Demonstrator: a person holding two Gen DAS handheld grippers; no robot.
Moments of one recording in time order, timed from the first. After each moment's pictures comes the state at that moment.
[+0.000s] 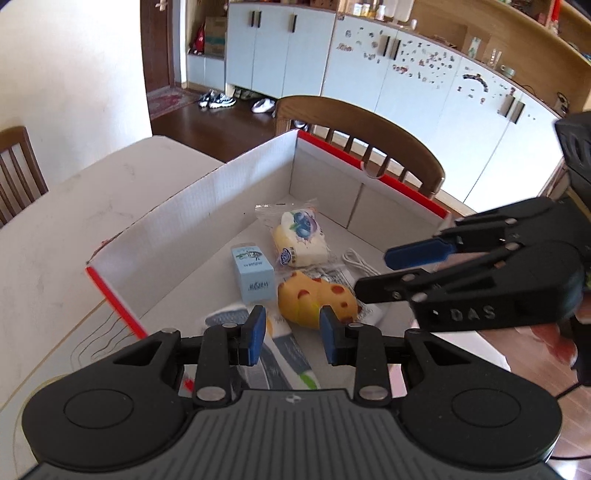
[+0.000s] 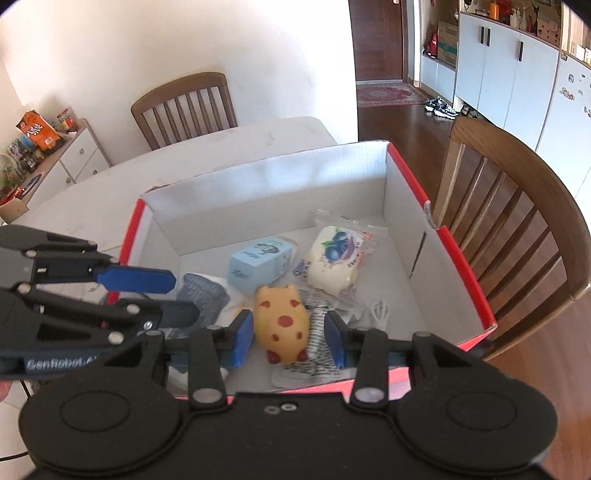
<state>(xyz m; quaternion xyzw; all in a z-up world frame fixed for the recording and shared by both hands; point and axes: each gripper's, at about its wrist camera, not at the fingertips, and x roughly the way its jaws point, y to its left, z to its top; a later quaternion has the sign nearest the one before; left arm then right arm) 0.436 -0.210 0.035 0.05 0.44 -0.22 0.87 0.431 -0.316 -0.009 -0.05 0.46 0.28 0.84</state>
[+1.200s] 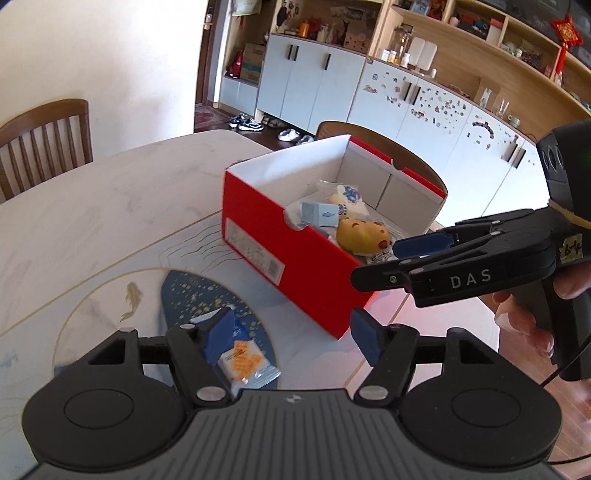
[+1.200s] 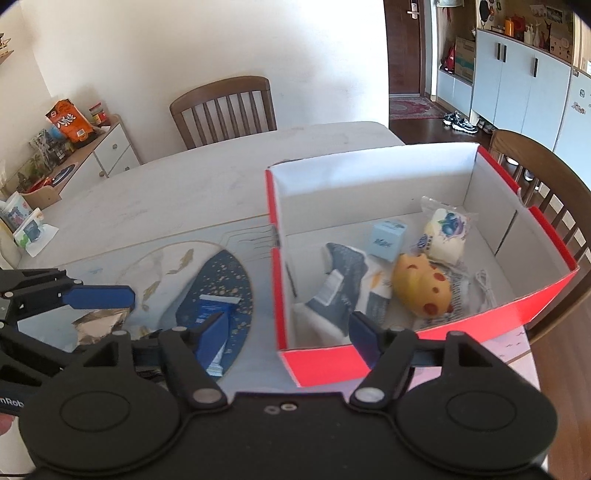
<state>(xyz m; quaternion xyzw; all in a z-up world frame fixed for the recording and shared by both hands) 0.315 -0.071 0.040 -0.03 0.39 -0.19 0.90 0.332 -0.228 -0.001 -0.04 0.43 0.30 0.85</state>
